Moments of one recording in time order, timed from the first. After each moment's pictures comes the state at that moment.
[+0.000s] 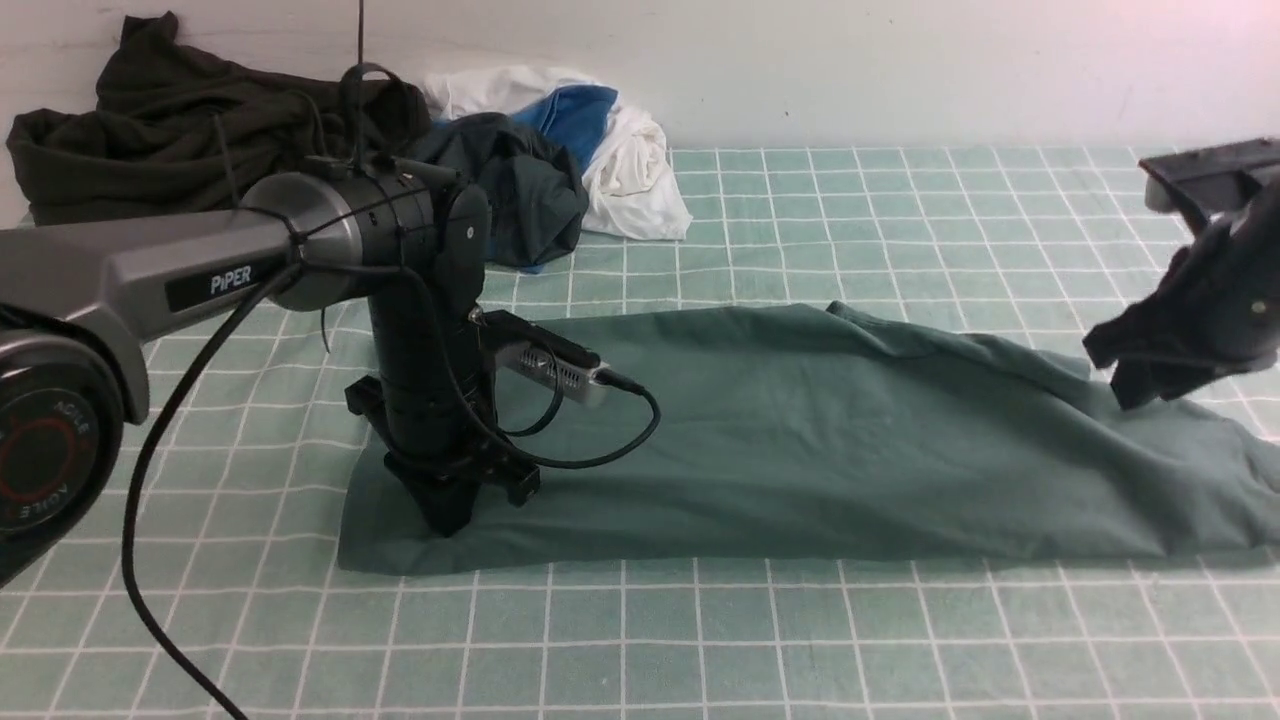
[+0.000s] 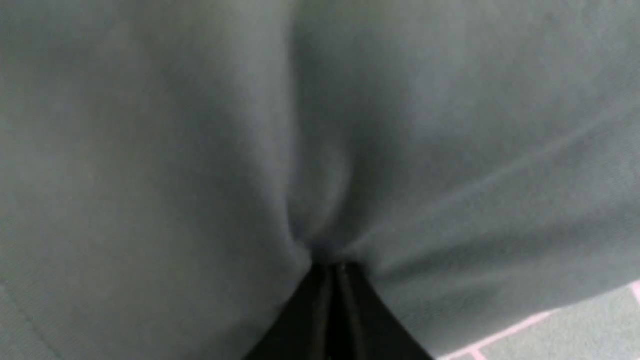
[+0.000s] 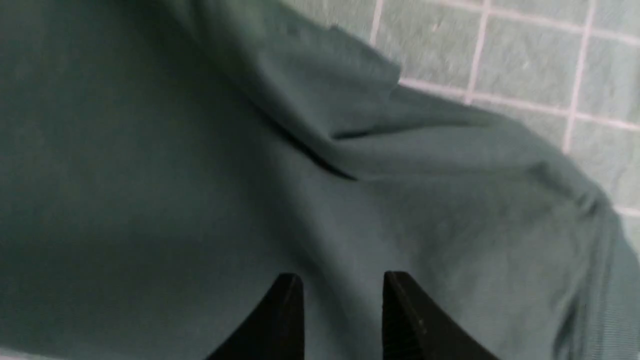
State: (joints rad) right arm 0.00 1.80 -1.31 0.03 0.94 -0.17; left arm -0.32 2.12 -1.57 -0.03 1.17 0.26
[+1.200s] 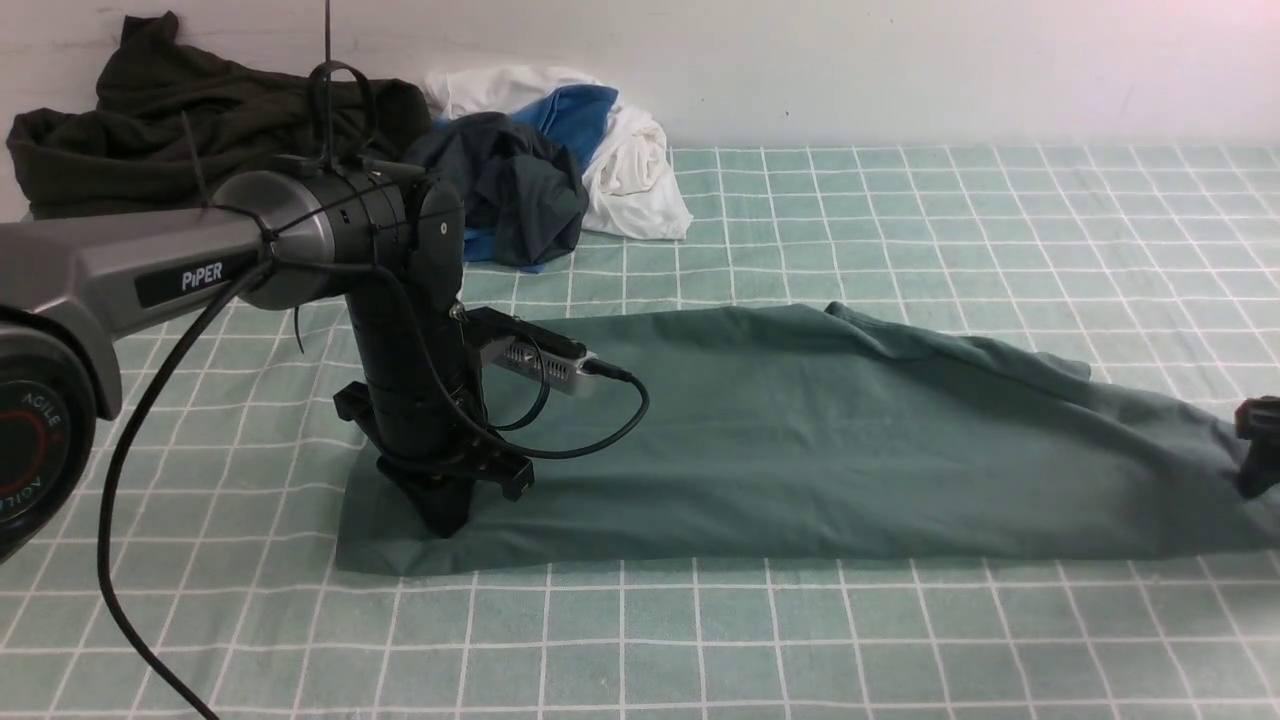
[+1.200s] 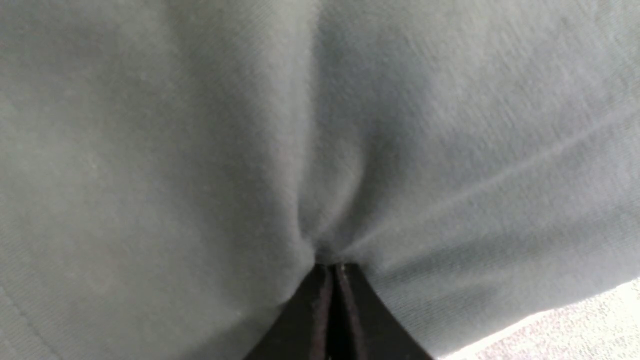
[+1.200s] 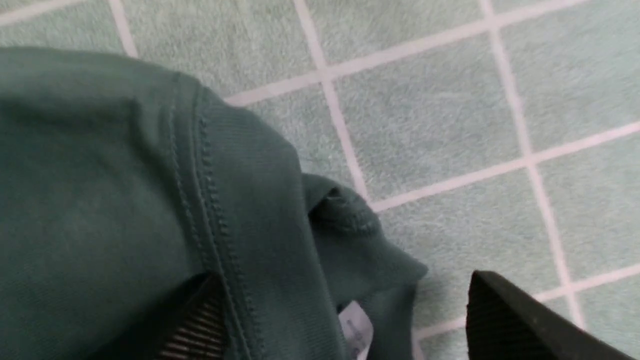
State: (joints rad) right arm -0.31 1.94 -1.21 -0.02 0.76 0.05; left arm -0.31 2.12 -1.56 -0.06 1.17 0.27
